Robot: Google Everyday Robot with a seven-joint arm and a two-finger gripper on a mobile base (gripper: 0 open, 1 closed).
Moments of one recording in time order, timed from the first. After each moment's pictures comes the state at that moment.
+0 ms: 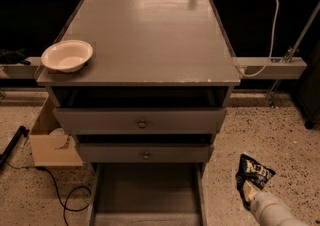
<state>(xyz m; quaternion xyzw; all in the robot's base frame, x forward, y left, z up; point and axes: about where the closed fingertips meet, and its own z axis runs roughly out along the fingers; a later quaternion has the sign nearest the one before) 0.428 -0.317 0.500 0.16 0.88 0.06 0.43</state>
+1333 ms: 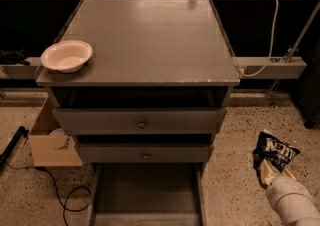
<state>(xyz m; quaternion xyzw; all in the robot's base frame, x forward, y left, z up) 0.443 -0.339 0.620 0.15 0.83 0.02 0.54</state>
